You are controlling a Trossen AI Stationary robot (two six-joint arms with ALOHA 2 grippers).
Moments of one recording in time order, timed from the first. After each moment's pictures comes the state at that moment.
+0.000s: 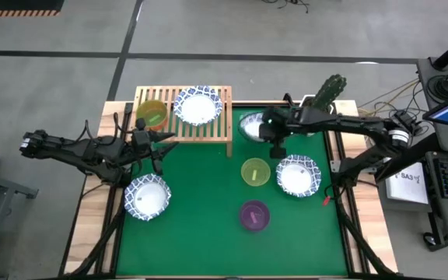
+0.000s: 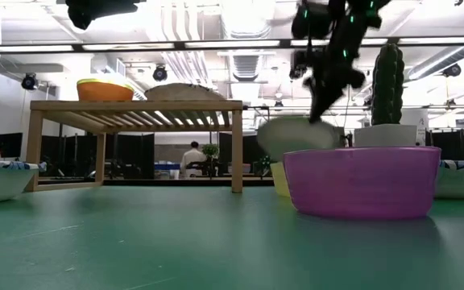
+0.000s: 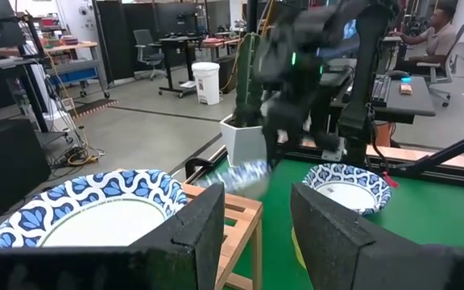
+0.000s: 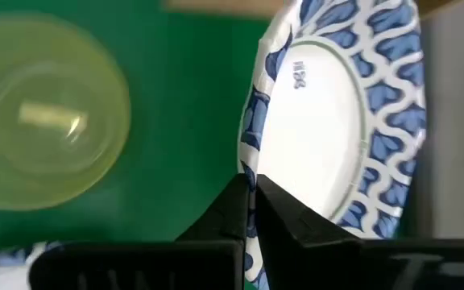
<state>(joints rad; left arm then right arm) -0.21 0.65 0.67 -0.10 -0.65 -0.03 -0.38 1.44 1.15 -0.78 0.05 -0.43</state>
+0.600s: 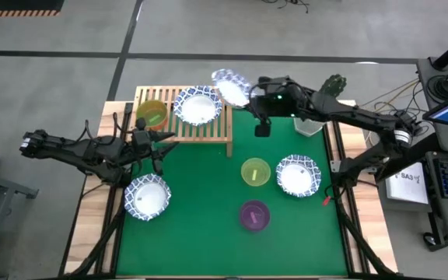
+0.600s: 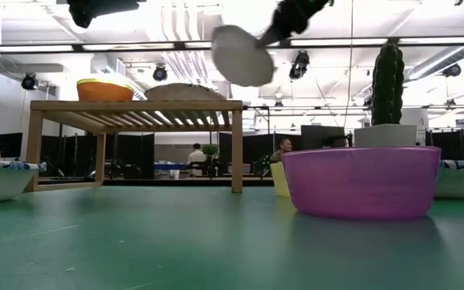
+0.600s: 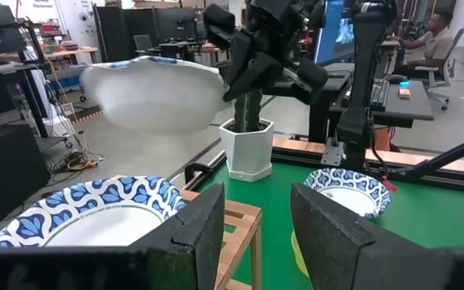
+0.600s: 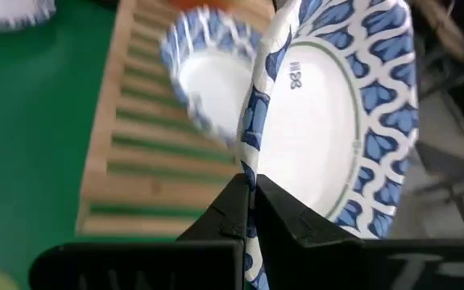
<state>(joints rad) -0.21 0.66 0.67 -0.07 -0.64 -0.01 -0.35 1.47 1.48 -0.52 0.04 -0.58</state>
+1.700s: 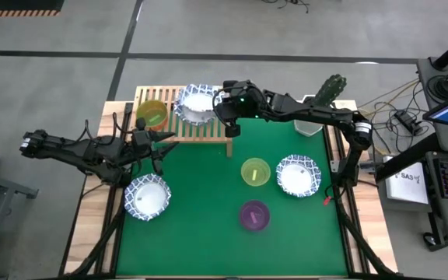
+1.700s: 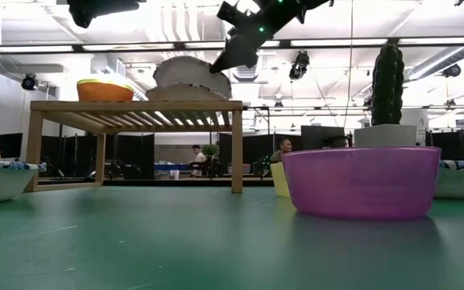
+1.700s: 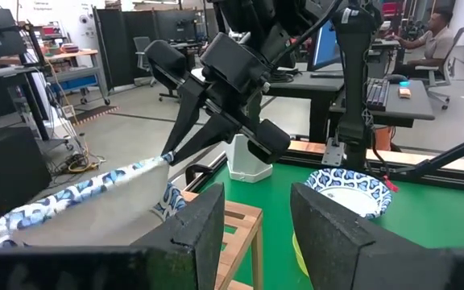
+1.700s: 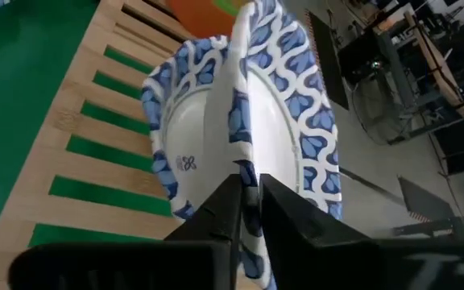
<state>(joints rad) -0.21 0.66 0.67 -0.07 -0.64 0.00 -0.32 1.81 1.67 -0.36 0.05 -0.71</state>
